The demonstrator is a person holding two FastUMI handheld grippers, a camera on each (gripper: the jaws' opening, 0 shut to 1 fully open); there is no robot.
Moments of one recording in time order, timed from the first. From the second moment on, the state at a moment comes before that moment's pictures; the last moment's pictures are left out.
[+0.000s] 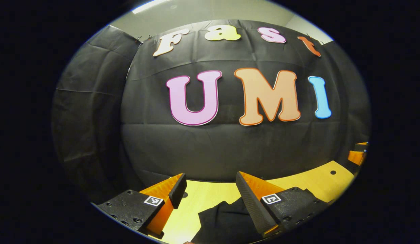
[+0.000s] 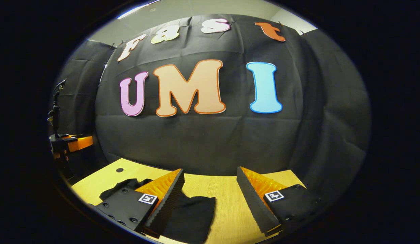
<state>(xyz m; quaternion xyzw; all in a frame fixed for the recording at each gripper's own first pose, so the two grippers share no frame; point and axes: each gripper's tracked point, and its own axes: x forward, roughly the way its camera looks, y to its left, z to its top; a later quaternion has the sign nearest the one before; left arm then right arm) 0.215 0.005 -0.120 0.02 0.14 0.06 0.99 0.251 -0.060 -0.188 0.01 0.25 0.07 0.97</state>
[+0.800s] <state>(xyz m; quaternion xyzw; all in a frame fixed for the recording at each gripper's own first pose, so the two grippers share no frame) -0.005 0.039 -0.045 0.03 0.08 0.03 1.00 0.011 -0.032 -0.083 0.02 0.19 0.04 0.98</state>
